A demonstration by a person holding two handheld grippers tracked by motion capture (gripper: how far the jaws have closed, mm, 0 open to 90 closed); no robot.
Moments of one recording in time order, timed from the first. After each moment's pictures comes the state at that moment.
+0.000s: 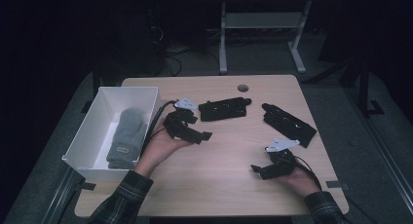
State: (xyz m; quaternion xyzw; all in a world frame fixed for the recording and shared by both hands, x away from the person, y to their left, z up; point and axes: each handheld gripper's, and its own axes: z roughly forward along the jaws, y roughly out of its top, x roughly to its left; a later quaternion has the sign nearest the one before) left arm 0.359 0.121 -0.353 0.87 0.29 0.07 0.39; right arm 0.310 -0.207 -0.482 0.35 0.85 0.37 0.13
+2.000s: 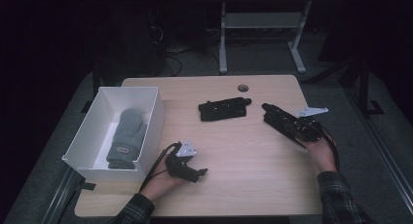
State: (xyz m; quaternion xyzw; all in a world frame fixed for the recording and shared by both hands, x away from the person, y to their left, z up) left arm 0.315 0.141 -0.478 0.88 0.25 0.11 0.38; right arm 0.390 -0.293 -0.447 0.45 0.80 0.33 0.21
